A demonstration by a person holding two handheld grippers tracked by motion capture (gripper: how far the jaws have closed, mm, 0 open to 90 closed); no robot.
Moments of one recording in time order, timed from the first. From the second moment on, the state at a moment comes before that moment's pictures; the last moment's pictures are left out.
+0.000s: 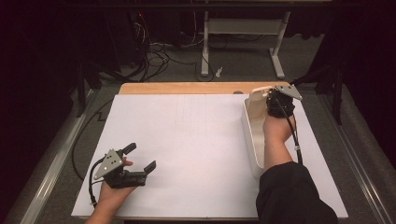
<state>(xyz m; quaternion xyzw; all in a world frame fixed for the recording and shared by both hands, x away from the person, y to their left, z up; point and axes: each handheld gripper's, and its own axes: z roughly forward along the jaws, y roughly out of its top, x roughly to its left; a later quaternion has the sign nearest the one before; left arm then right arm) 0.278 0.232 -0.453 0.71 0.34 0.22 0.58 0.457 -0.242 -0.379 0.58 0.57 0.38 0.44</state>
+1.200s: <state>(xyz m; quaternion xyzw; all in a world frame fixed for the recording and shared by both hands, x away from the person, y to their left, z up) 0.278 0.231 -0.453 0.71 0.34 0.22 0.57 0.453 -0.245 -0.373 0.57 0.59 0.40 0.41</state>
